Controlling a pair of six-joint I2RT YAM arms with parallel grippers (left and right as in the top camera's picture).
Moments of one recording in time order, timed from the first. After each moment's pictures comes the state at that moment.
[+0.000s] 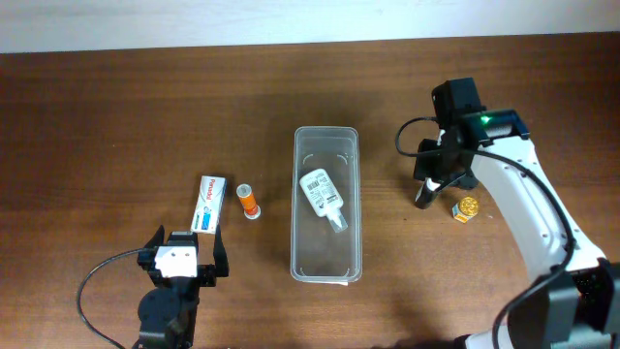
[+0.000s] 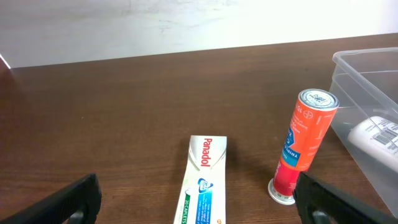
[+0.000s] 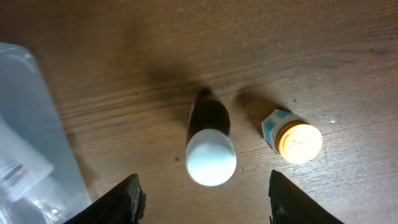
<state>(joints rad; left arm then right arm) -0.13 0.12 0.05 -0.15 -0.13 0.05 0.12 1.66 1.38 -1.11 0.08 0.39</state>
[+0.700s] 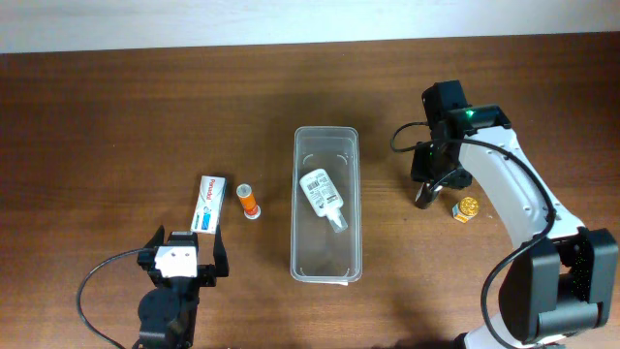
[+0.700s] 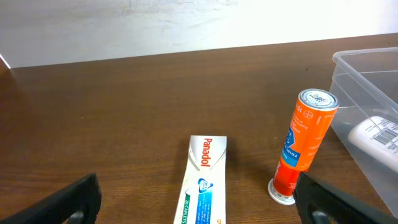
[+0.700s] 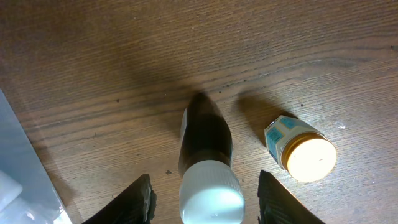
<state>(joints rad) -0.13 0.12 0.05 -0.15 -0.13 0.05 0.12 1.75 1.38 -1.08 0.10 0.39</state>
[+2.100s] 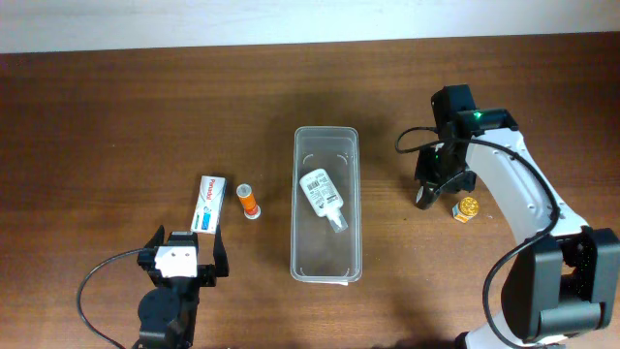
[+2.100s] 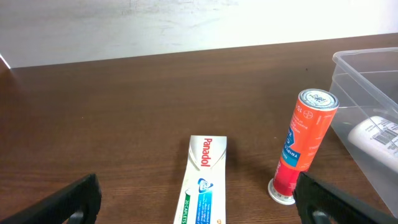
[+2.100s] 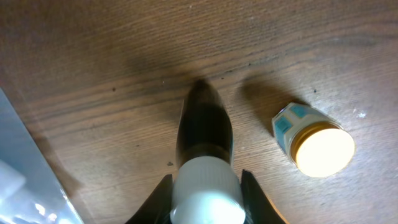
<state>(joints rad) -0.13 0.12 0.05 -0.15 -0.13 0.05 0.08 1.75 1.35 -1.08 0.02 0.38</state>
